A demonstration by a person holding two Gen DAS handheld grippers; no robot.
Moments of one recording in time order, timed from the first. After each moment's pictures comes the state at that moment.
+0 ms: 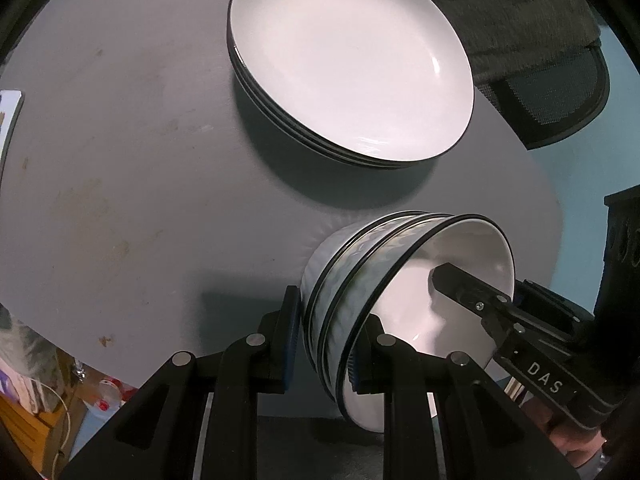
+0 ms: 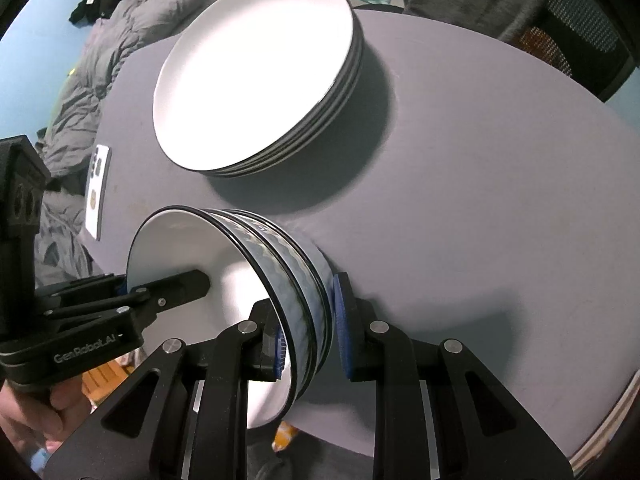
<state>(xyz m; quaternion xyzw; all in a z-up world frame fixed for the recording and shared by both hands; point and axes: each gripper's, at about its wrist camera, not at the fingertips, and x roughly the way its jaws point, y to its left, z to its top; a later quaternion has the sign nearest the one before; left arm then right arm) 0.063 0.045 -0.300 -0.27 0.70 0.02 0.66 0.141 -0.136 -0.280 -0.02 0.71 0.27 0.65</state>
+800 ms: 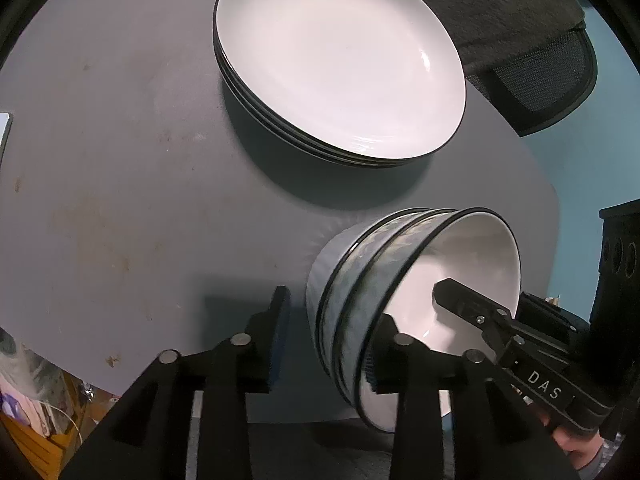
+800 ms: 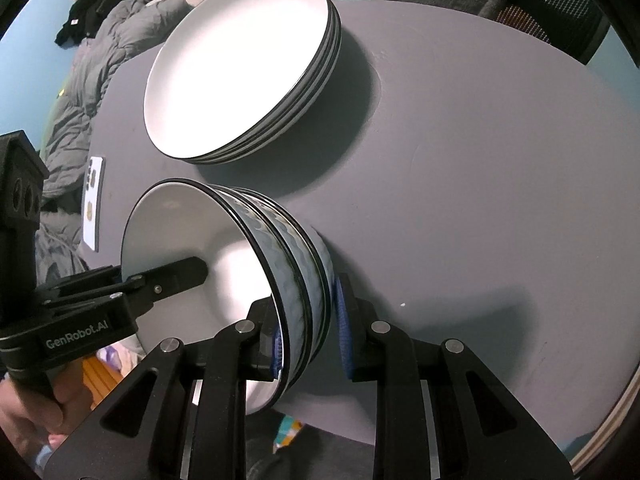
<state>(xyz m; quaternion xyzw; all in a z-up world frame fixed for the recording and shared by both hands) 0.065 0.047 -0.303 -0.24 0.70 0.00 0.67 0.127 -0.146 -0.281 0.01 0.71 0.24 0.66</state>
